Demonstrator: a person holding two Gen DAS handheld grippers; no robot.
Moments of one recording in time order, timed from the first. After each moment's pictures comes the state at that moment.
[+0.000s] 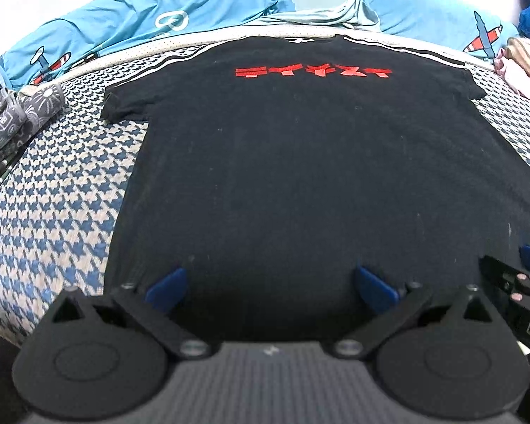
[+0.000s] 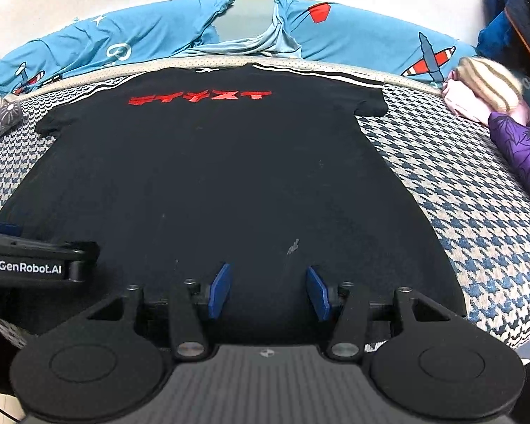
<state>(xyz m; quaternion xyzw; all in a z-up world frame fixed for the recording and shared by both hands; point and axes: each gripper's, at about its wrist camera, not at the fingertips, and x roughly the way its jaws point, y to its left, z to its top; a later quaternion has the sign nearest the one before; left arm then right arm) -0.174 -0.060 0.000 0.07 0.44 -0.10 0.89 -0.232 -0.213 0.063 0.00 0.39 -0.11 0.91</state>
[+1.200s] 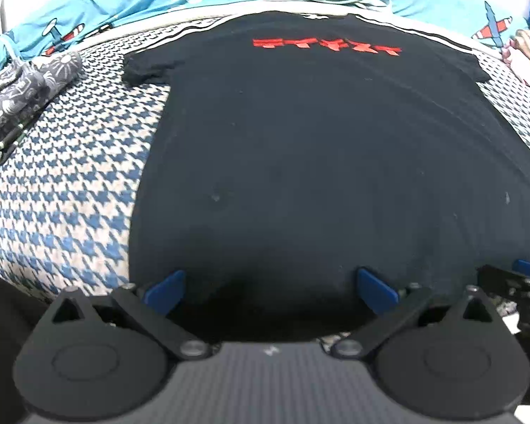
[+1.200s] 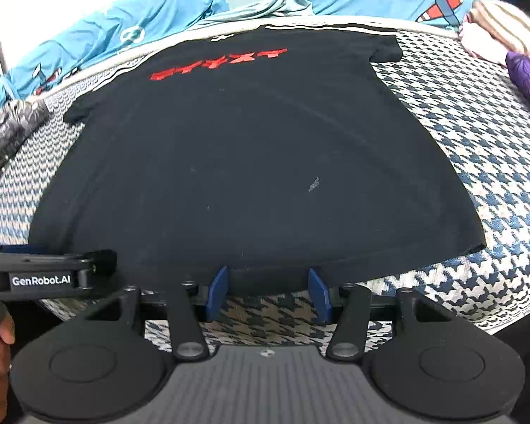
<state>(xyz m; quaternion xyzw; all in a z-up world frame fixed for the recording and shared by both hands) -0.195 -0.041 0.004 0.06 0.48 -0.09 0.87 -0.253 -0.226 0.063 0.09 0.45 -0.06 0.89</state>
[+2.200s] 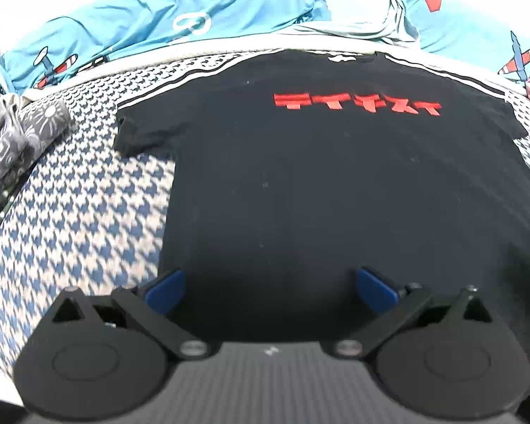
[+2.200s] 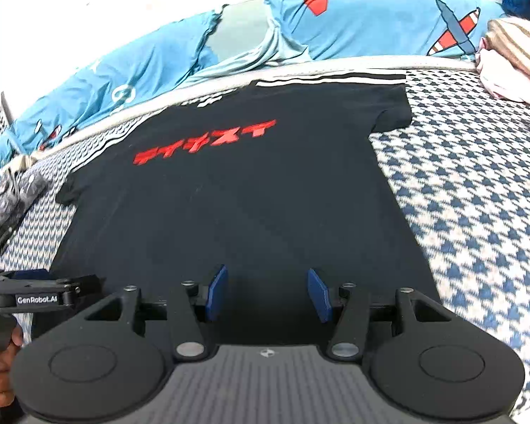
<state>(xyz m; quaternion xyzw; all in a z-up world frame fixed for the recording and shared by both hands) -0.091 -0.038 0.016 0.06 0.45 -0.08 0.89 -0.165 -0.295 0.091 0.12 0.41 -0.02 0.90</state>
